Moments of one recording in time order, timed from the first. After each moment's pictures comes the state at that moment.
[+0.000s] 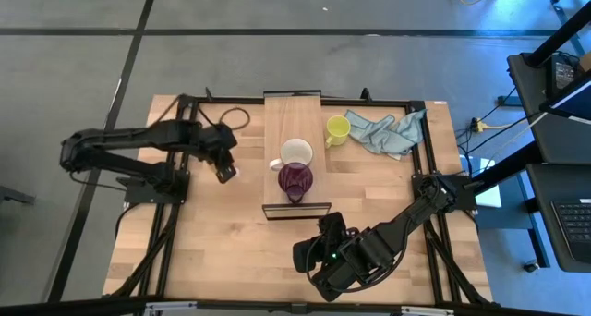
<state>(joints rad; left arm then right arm) 0.21 1.01 0.90 -1.00 -0.07 -0.38 0.64 2.16 2.34 -1.41 0.54 1.87</state>
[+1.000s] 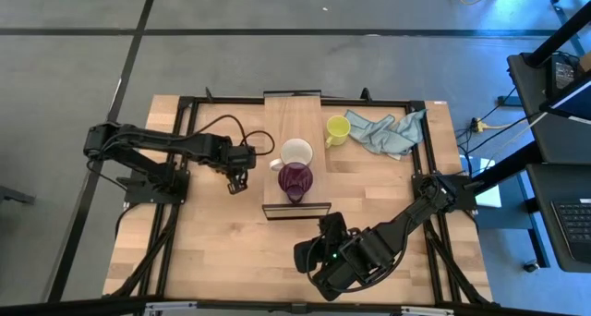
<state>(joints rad) 0.07 1.32 0.90 -0.94 -0.22 -0.33 0.64 2.16 2.34 -1.43 0.52 1.88</state>
